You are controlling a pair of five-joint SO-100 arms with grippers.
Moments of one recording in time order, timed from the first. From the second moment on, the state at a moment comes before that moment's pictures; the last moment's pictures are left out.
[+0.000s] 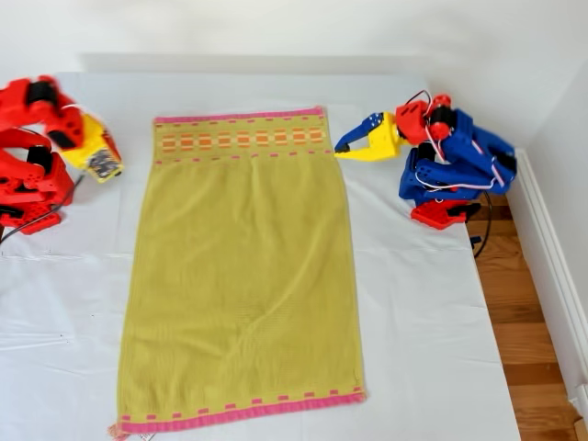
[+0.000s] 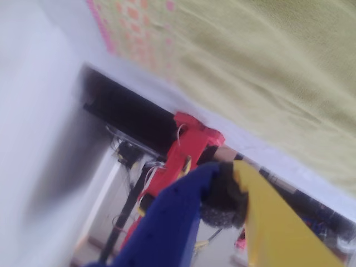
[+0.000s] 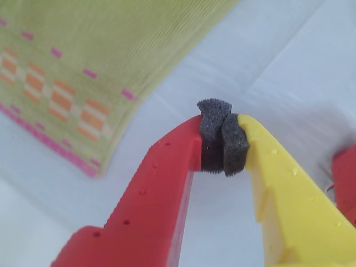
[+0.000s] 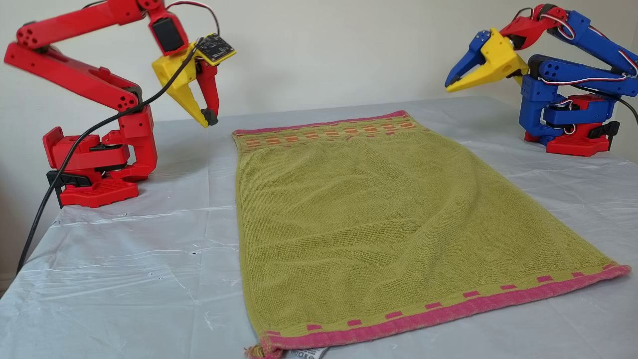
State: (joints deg) arm 0 -11.5 141.3 109.6 100.2 -28.7; arm 1 13.7 165.2 133.8 78.0 55.3
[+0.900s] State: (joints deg) arm 0 -27.8 75.4 38.4 117.6 -33.7; arm 1 17.0 121.6 86.8 102.9 66.9
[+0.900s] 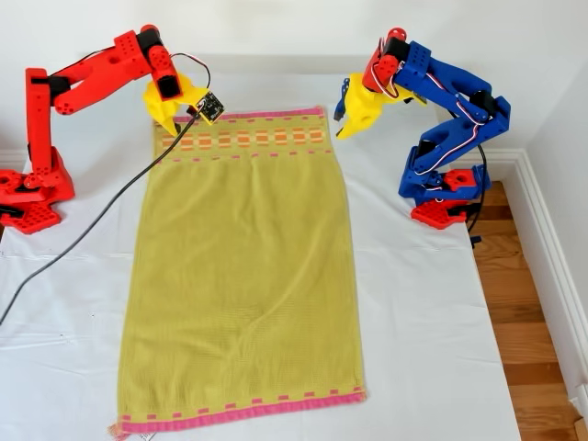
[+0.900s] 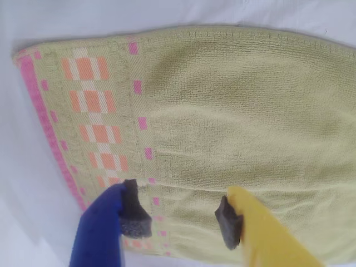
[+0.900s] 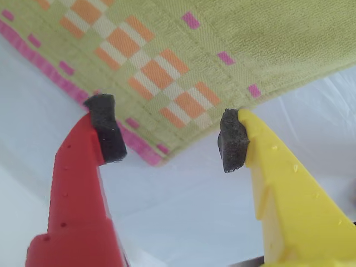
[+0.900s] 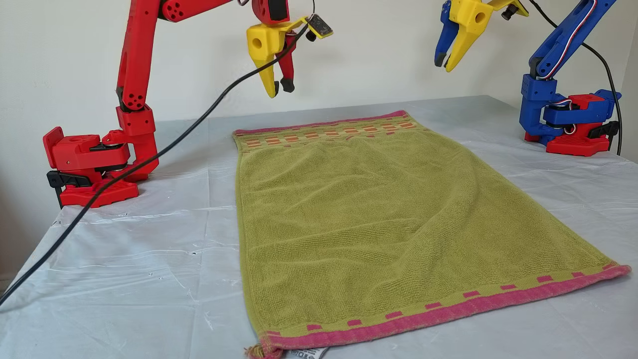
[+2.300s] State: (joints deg) arm 0 -45.4 67.6 49.0 110.1 -53.3; arm 1 9.8 111.0 95.2 97.6 72.1
